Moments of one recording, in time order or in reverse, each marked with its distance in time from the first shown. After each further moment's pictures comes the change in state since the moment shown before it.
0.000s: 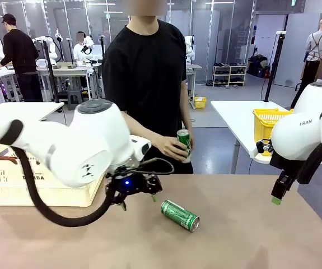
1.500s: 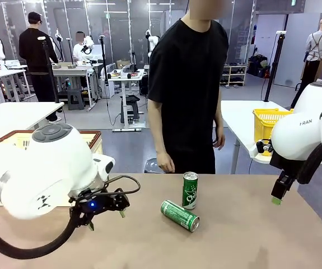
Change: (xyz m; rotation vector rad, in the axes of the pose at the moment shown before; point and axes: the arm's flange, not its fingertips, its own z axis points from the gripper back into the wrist) left arm -0.036 0.104 0.003 0.035 -0.046 0.166; right arm 0.000 0.000 0.000 0.000 0.000 0.000
